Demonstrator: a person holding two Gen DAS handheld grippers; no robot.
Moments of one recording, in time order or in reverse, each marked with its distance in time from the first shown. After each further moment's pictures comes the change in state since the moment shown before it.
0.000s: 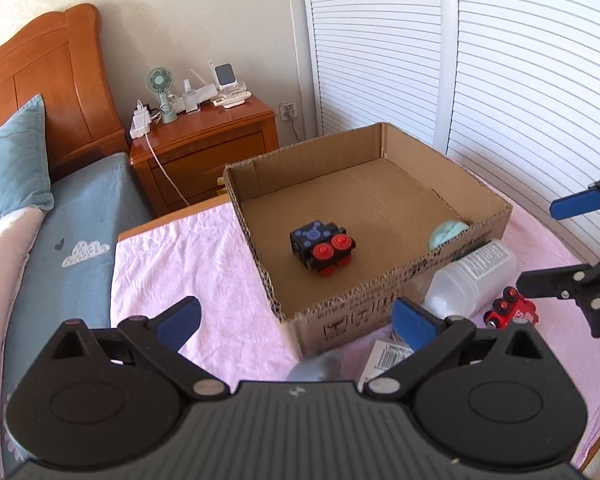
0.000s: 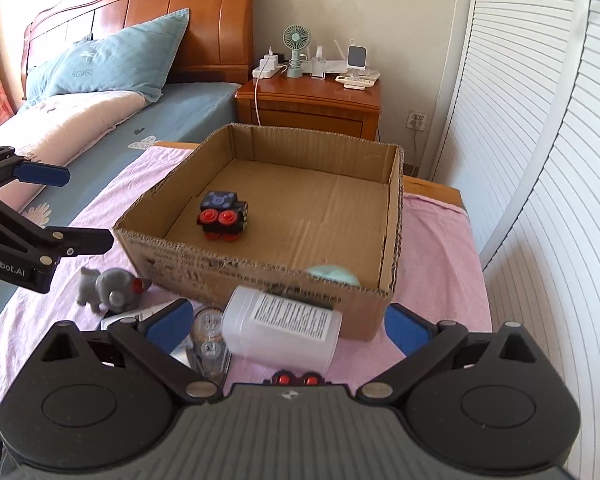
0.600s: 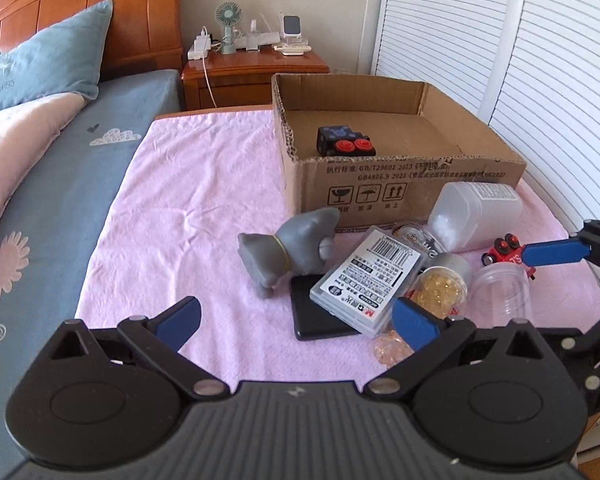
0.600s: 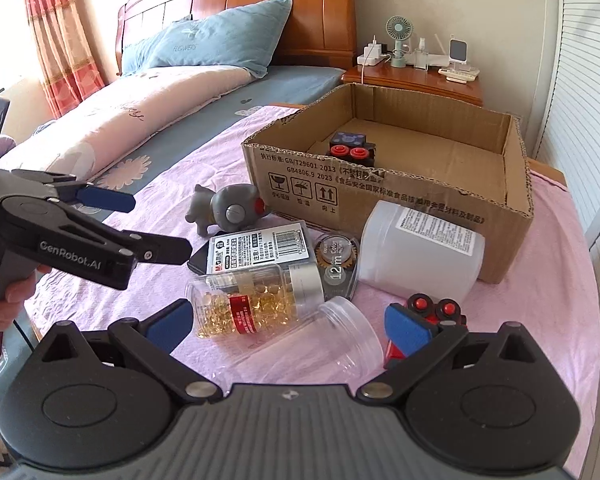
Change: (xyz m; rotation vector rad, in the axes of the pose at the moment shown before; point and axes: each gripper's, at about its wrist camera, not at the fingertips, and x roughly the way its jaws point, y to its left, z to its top) left arm -0.013 -0.009 -0.089 -0.271 0.070 0.051; right arm 0.012 0.047 -0.057 -0.116 0.009 0.283
